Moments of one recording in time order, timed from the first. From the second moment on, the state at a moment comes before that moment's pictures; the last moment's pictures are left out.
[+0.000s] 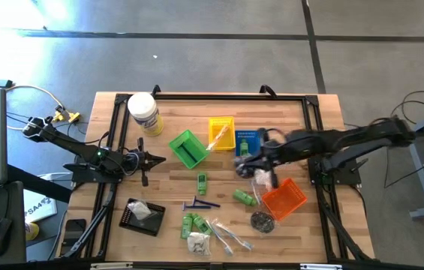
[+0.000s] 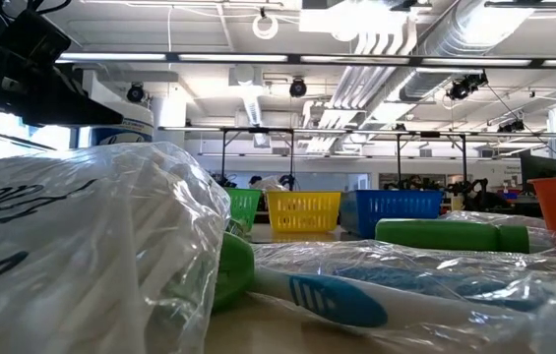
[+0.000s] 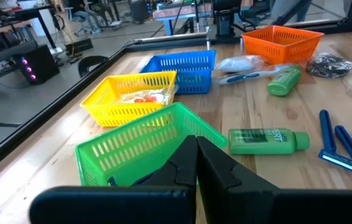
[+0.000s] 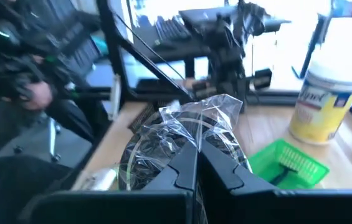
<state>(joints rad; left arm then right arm) -0.38 0.39 0.05 0.16 -0.61 0.00 0.20 1.03 0.91 -0.08 0.01 0.07</state>
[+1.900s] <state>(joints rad) -0.38 0.39 0.05 0.12 -0.61 0.00 0.51 0.90 0.59 -0.71 -0.08 0.47</state>
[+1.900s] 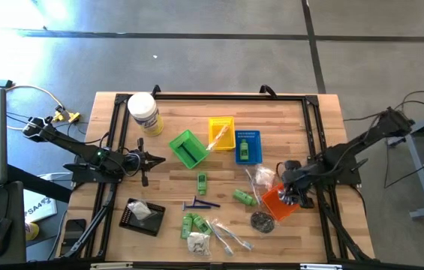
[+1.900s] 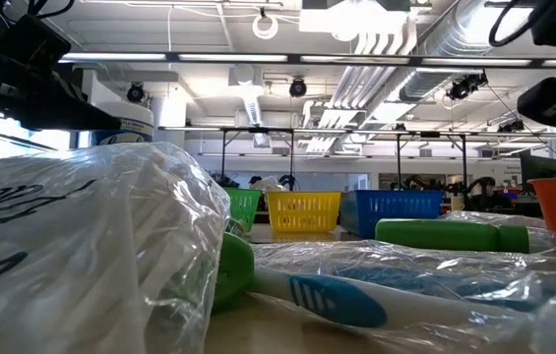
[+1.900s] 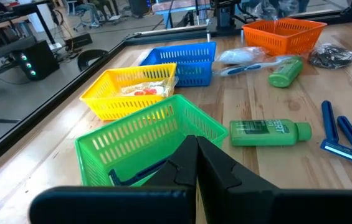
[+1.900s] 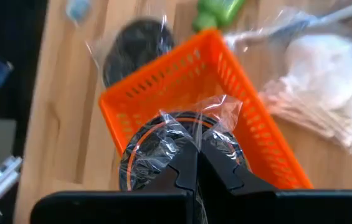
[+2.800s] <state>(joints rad) -0.38 0.39 0.05 0.12 -0.61 0.00 0.53 1.11 0.59 -0.70 -0.03 0.52</state>
